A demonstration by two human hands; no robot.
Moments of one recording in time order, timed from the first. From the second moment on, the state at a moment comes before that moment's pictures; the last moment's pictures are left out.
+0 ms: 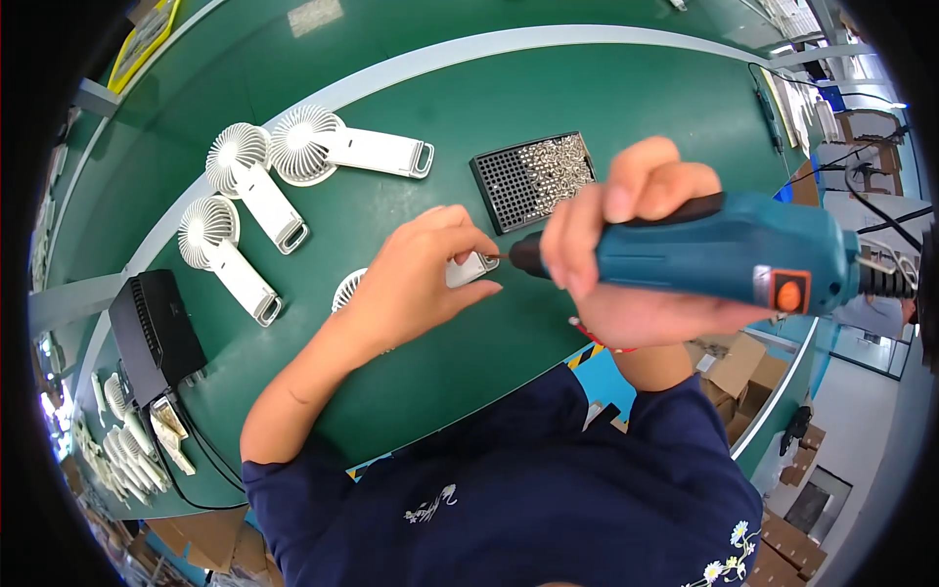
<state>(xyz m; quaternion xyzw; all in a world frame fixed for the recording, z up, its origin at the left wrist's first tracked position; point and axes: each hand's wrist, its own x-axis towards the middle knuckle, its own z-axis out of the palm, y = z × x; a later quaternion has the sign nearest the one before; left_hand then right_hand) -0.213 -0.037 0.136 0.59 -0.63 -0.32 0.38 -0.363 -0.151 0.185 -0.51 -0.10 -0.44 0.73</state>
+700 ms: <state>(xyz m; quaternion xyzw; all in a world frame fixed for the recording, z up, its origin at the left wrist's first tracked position) -0.219 -0.032 0.116 0.59 -0.66 -0.32 0.33 -0.364 -0.140 0.162 -0.58 -0.06 -0.37 0.72</state>
